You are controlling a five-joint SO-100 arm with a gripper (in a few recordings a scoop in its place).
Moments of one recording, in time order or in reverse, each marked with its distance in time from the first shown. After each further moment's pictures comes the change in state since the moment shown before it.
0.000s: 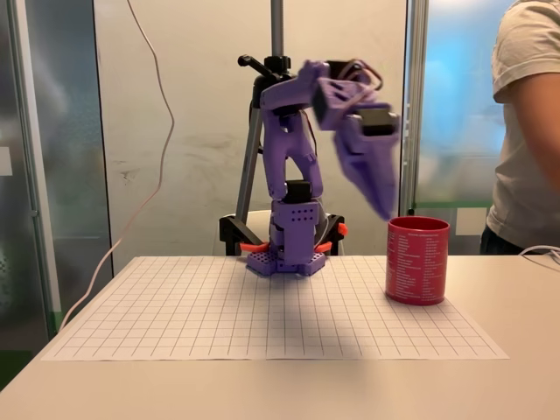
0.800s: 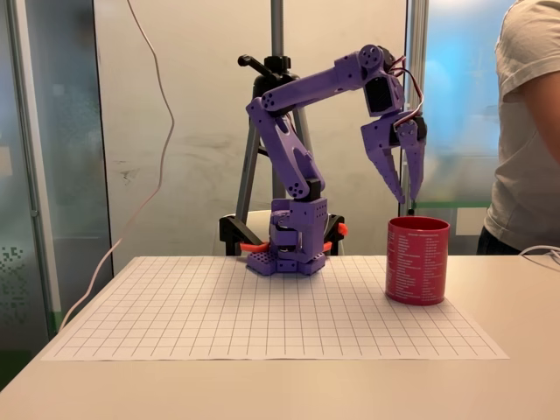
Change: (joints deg) arm -47.9 2.7 -6.2 37.1 -3.5
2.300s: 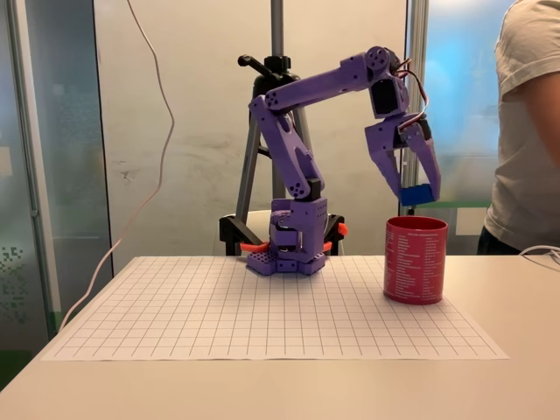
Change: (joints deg) arm -2.0 -2.4 -0.9 0.0 0.1
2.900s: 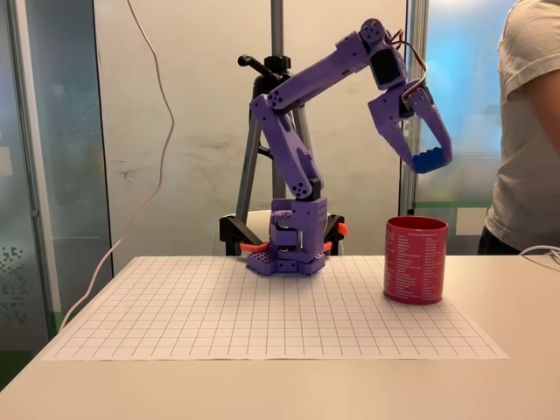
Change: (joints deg) arm -4.0 -1.8 -12.7 4.5 0.4
